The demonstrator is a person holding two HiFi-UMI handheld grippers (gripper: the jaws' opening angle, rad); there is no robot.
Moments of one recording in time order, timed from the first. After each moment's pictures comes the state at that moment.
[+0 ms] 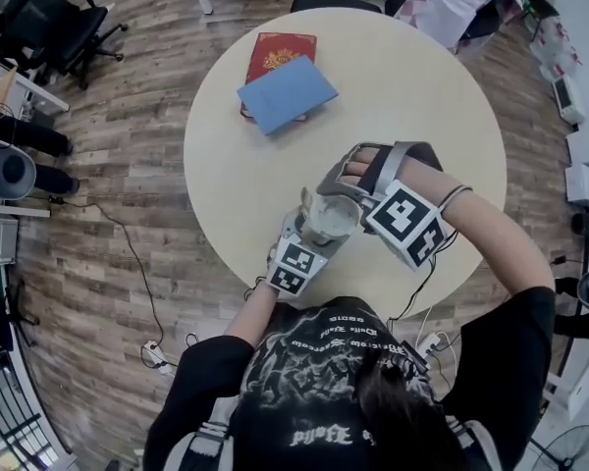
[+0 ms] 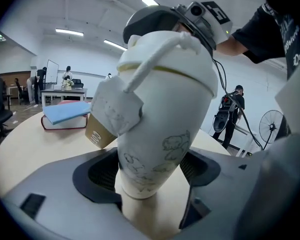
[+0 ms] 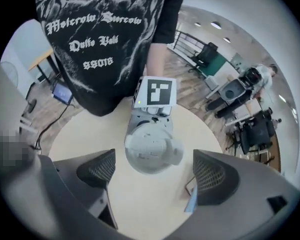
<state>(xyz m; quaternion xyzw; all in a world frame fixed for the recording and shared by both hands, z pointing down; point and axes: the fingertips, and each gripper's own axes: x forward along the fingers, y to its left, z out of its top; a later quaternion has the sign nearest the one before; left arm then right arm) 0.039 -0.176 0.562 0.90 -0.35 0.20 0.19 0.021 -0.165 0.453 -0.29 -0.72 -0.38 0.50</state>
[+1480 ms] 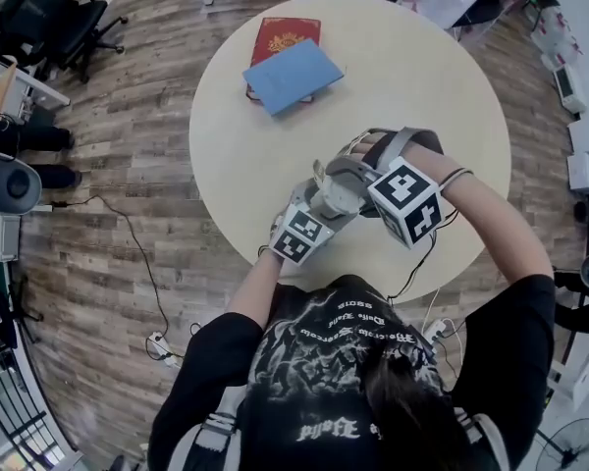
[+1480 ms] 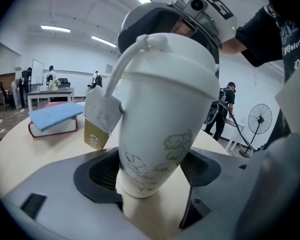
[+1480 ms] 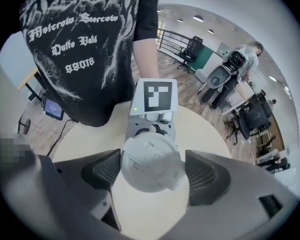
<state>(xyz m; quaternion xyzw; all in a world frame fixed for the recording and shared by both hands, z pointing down) 0.040 -0.176 0.564 0.92 -0.28 0.22 0.17 0.008 -0.155 0.468 -0.24 -0.76 -0.31 0.52</state>
